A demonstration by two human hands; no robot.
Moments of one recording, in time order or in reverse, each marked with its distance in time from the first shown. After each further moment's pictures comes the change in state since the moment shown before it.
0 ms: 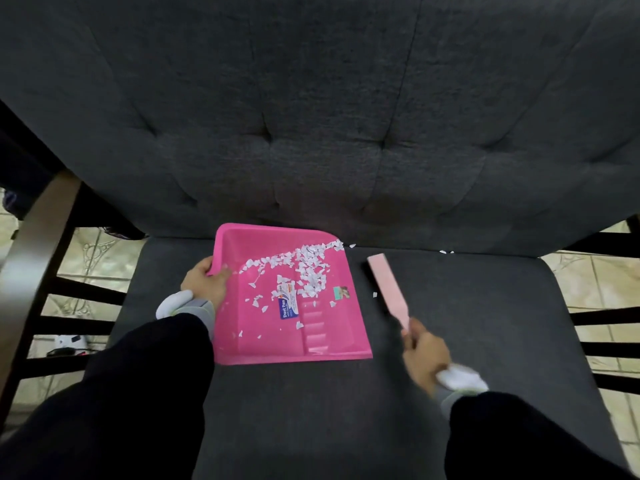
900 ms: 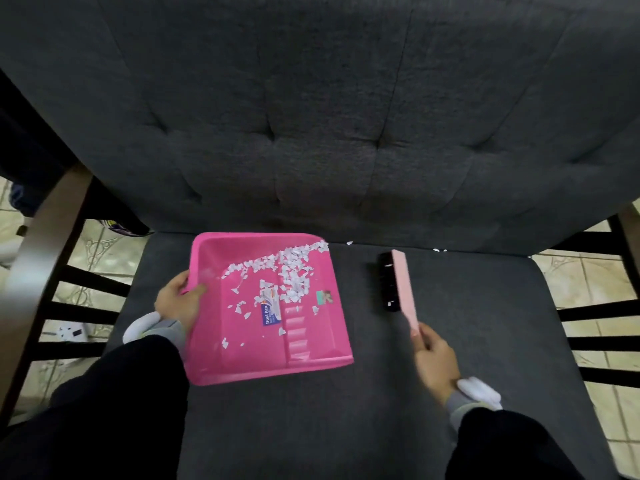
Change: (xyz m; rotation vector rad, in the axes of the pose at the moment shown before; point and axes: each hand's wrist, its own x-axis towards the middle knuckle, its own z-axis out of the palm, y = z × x) left_hand -0.025 -0.032 -0.036 -0.119 0.065 -0.028; right_hand -0.031 0.013 -0.009 0.407 0.060 0.064
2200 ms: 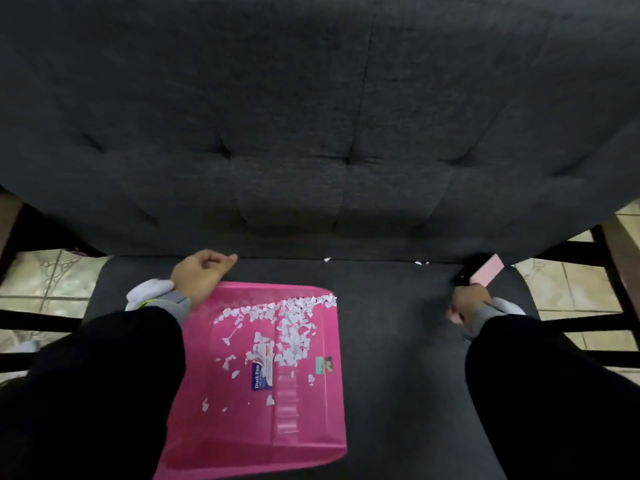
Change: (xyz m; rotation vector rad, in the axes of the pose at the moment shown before) left_hand 0.033 0.076 0.082 0.333 -0.253 0.203; right_hand 0.146 -0.034 -0.097 0.100 0.046 0.368
